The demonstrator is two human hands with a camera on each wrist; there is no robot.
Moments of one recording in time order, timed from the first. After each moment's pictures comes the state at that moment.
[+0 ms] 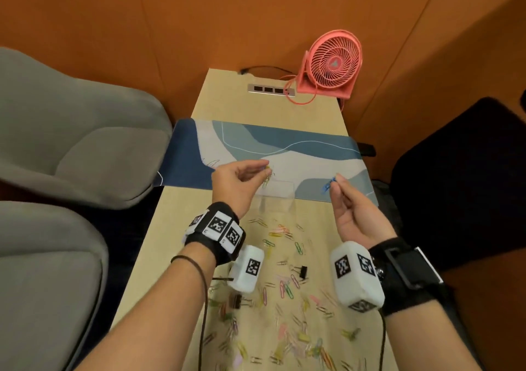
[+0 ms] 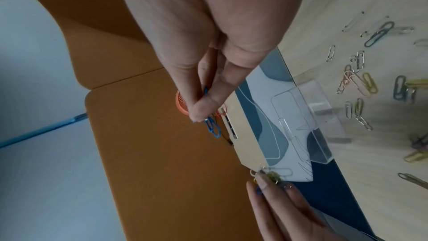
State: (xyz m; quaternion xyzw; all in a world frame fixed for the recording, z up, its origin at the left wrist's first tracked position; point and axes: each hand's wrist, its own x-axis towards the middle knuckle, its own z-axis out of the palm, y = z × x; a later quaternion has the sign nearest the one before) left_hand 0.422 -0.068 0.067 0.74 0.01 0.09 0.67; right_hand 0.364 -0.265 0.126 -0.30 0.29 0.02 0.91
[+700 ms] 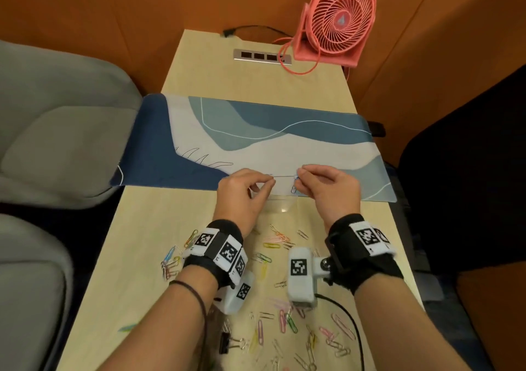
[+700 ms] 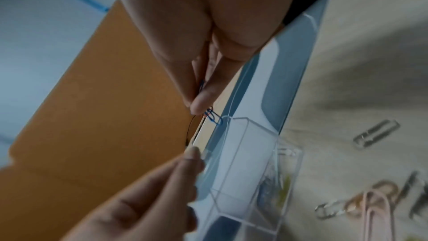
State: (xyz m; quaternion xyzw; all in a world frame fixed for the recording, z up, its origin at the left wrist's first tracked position) left_hand 0.476 -0.095 -0.031 0.85 -0.08 0.13 0.50; right_hand 0.461 -0.248 0.031 -0.67 0.25 -0.04 0.70
